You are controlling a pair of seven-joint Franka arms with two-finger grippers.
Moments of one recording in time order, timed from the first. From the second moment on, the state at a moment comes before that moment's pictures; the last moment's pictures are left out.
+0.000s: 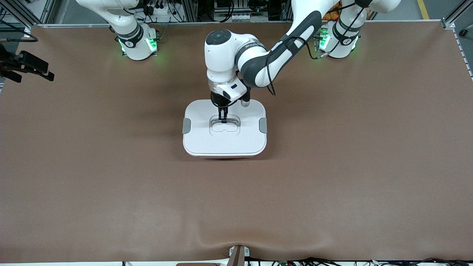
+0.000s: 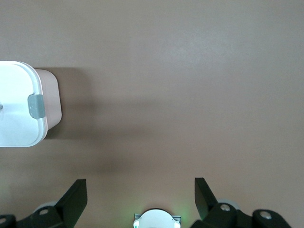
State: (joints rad) left arm -0.64 0.62 -0.38 -1.48 0.54 2.21 -2.79; right arm -0.03 -0.04 -0.02 -1.50 0.06 1.36 -0.05
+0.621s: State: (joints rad) left arm -0.64 0.62 -0.38 -1.48 0.54 2.21 -2.80; right arm -0.03 -0.03 -0.02 -1.50 0.06 1.36 -0.05
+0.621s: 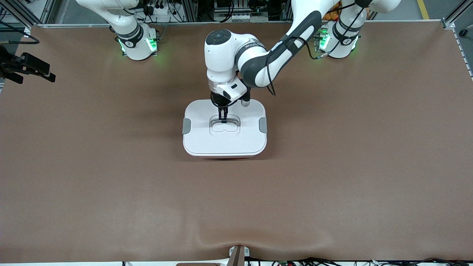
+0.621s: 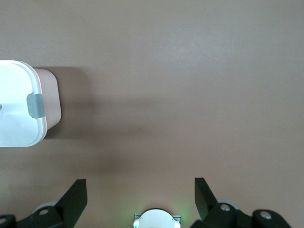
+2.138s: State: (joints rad) left arm -0.64 0.63 -0.38 -1.47 0.54 2.21 -2.81; right arm -0.03 -0.05 -0.02 -1.54 0.02 1.45 -0.12
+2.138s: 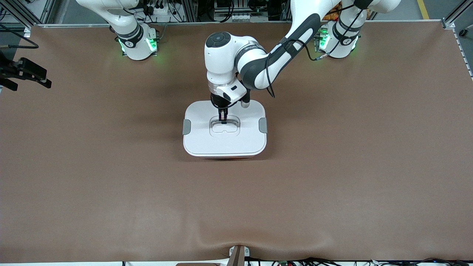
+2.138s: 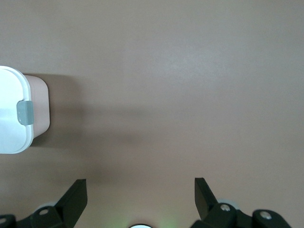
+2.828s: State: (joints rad) left arm -0.64 0.64 -0.38 -1.46 0.54 2.21 -2.79; right arm -0.03 -0.05 -0.02 -1.53 0.02 1.45 -0.12
